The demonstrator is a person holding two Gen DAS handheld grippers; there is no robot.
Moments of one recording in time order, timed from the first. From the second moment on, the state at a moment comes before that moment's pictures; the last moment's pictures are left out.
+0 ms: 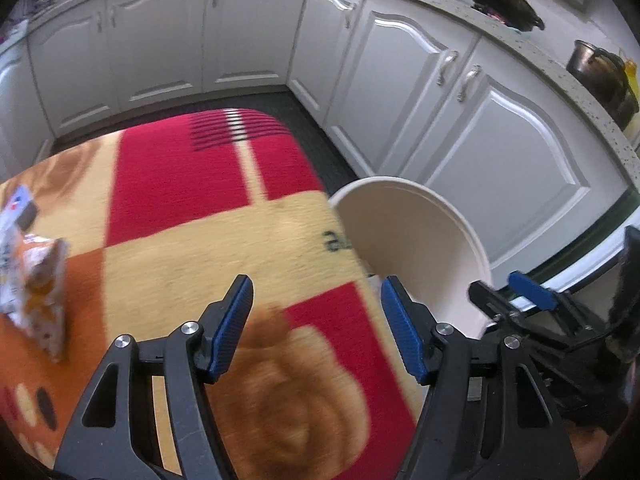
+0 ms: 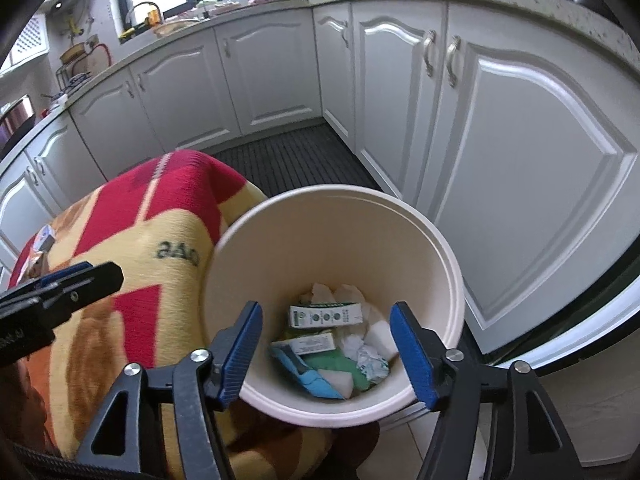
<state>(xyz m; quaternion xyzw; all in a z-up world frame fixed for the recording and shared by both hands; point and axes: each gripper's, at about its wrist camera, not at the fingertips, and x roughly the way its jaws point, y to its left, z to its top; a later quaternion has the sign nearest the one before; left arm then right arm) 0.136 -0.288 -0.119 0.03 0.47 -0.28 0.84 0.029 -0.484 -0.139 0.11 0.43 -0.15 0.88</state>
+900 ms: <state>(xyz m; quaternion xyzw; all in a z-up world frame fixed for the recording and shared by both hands) 0.199 -0.030 -0.114 0.08 0.48 -0.12 0.87 0.098 -0.314 -0.128 0.06 0.45 0.02 0.89</state>
